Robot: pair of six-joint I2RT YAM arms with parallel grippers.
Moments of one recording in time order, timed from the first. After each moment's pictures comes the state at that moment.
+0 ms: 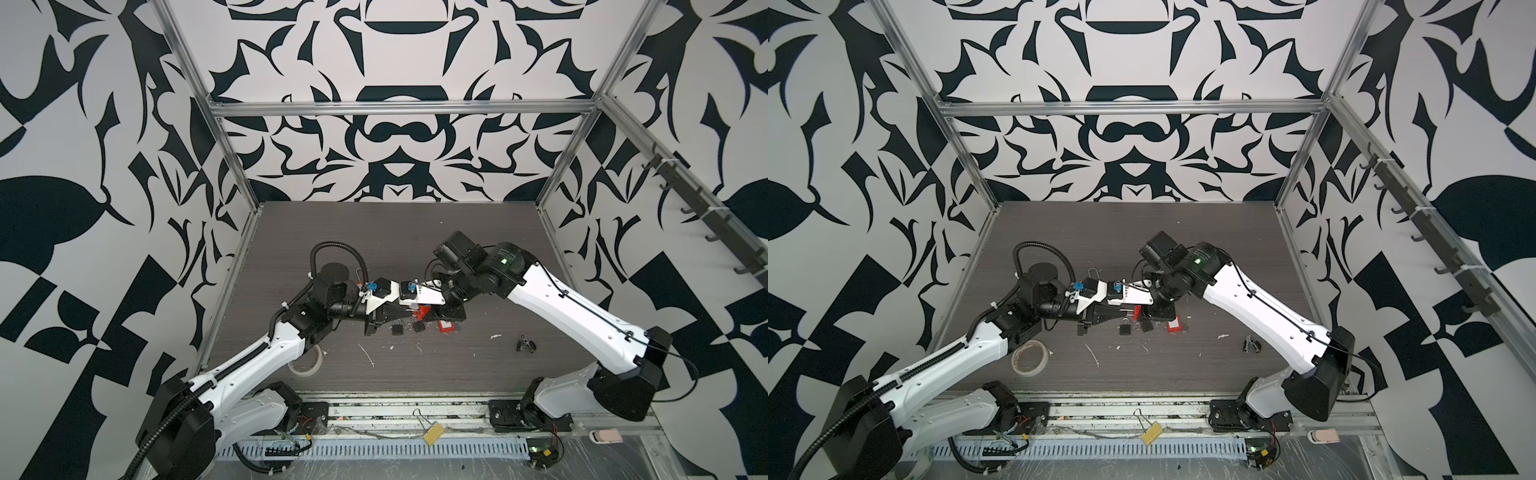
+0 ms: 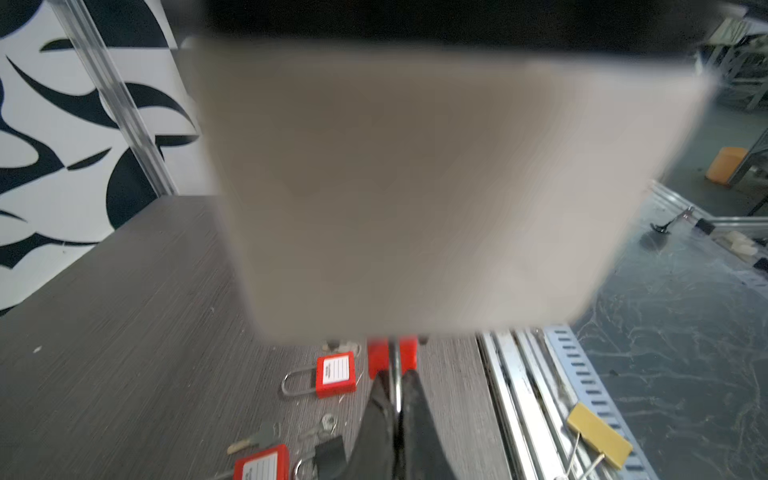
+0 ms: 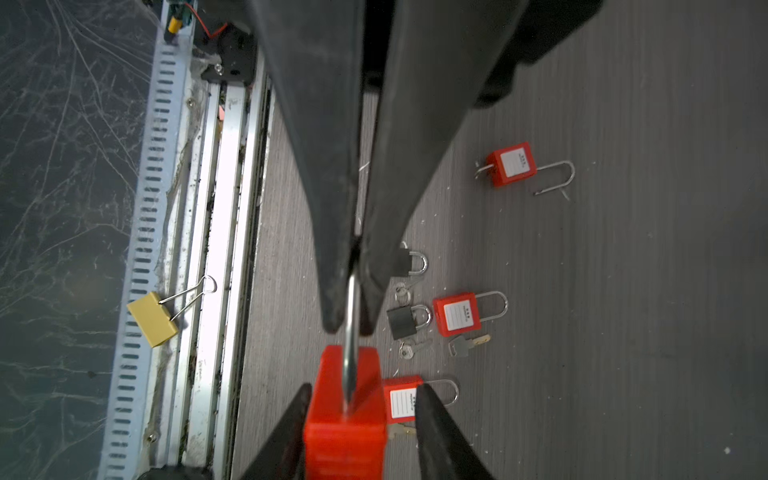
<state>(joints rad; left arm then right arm) -0.66 1.08 0.66 0.13 0.94 0.26 0.82 1.42 1.51 -1.19 -0.36 -0.74</state>
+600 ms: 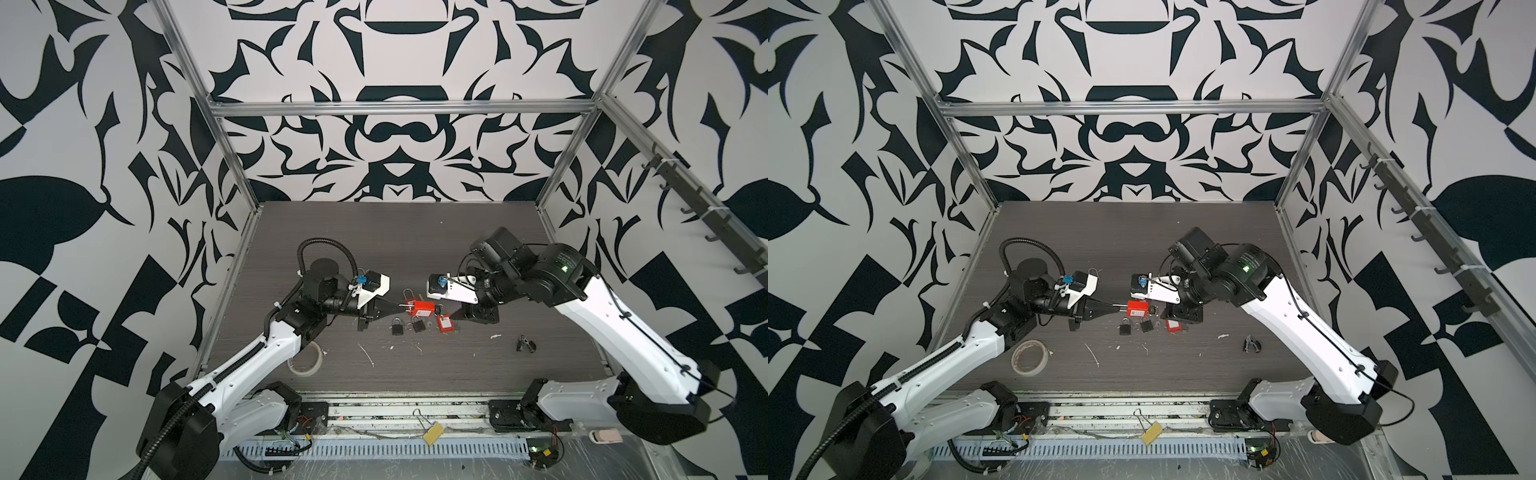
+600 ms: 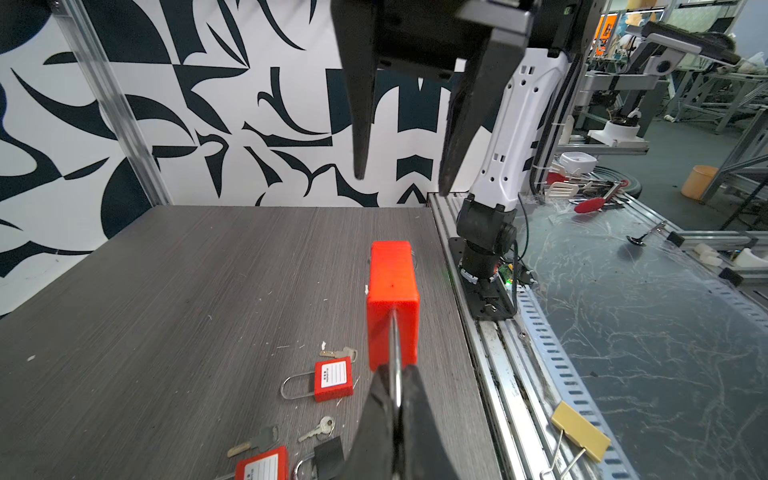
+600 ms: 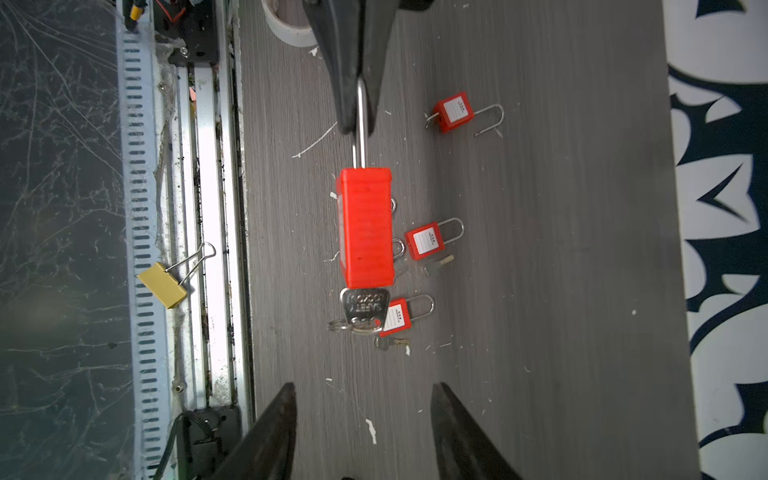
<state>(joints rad) -0.59 1.06 0.66 0.17 1.07 0.21 0.78 1.30 1.61 -1.40 -0.21 -0.68</state>
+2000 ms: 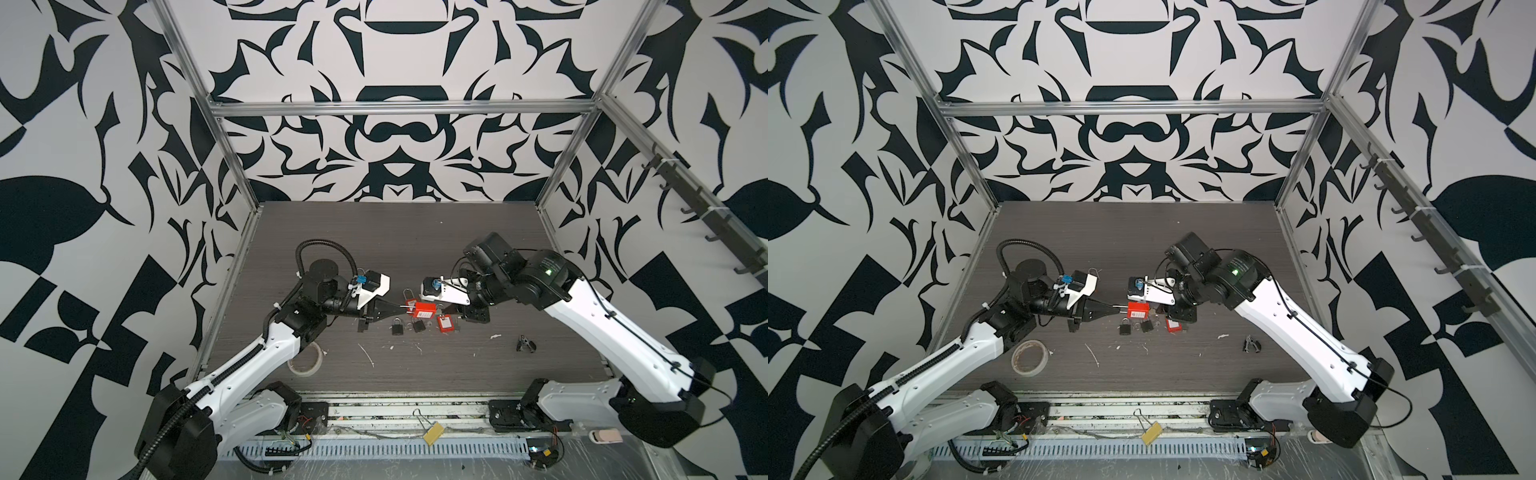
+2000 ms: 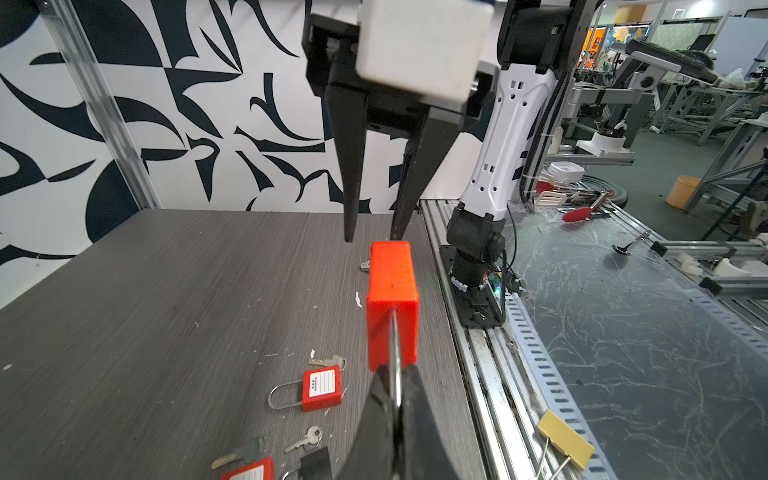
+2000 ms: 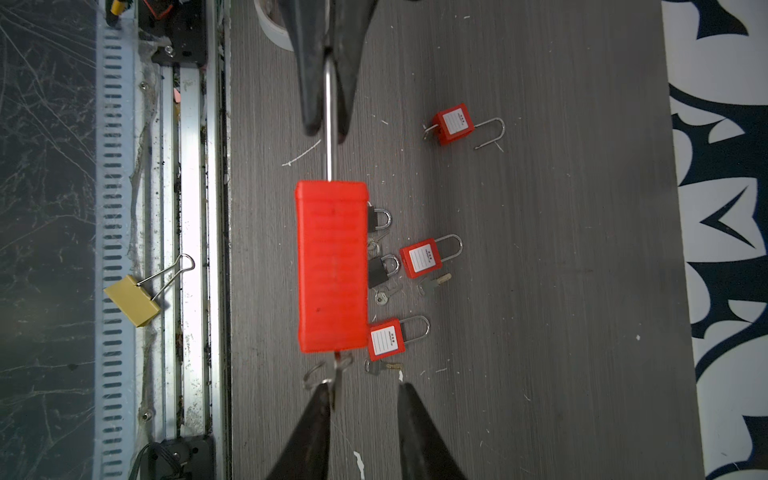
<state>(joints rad) -0.60 1.05 0.66 0.17 1.07 0.17 0.78 1.27 1.48 -1.25 -0.26 -0.71</state>
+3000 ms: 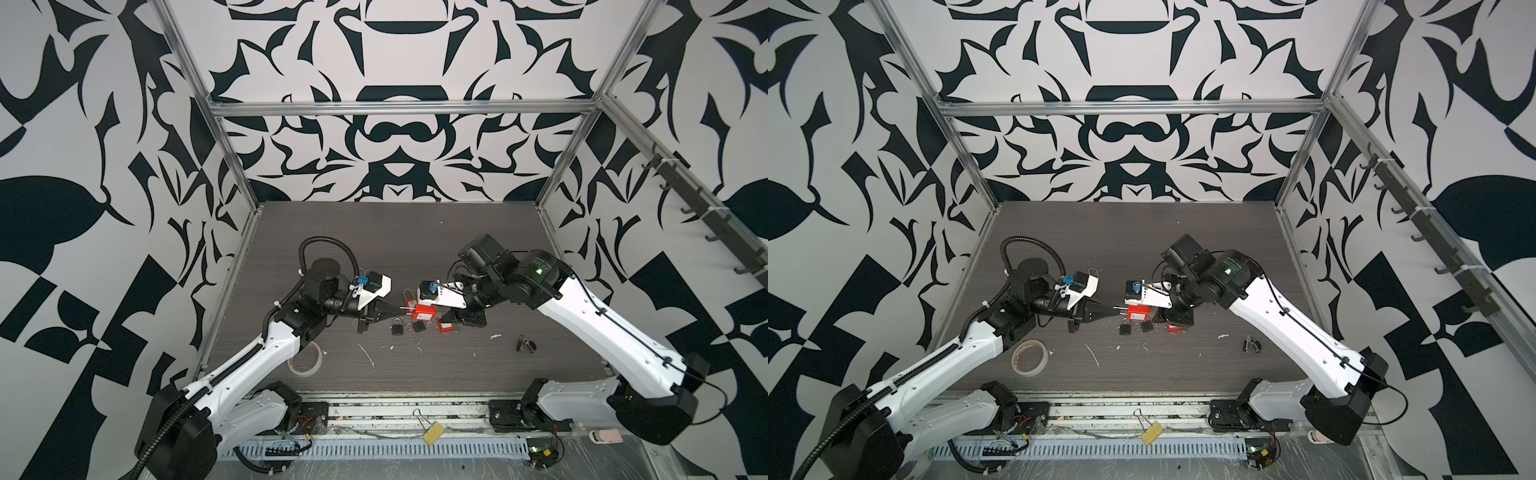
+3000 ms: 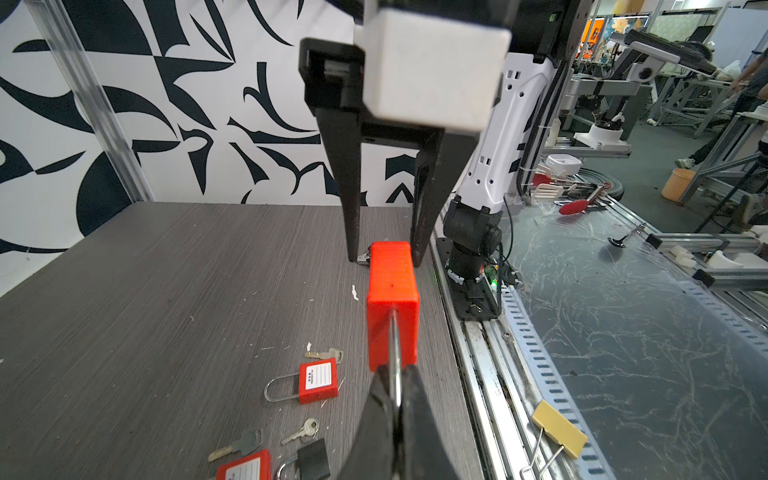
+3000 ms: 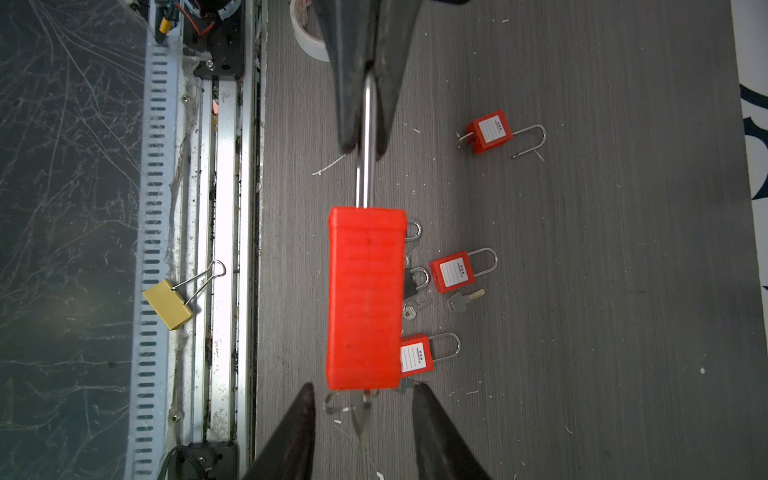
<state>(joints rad) -0.61 1.05 0.69 0.11 1.07 0.21 0.78 1.28 1.45 -1.25 -0.32 -0.71</state>
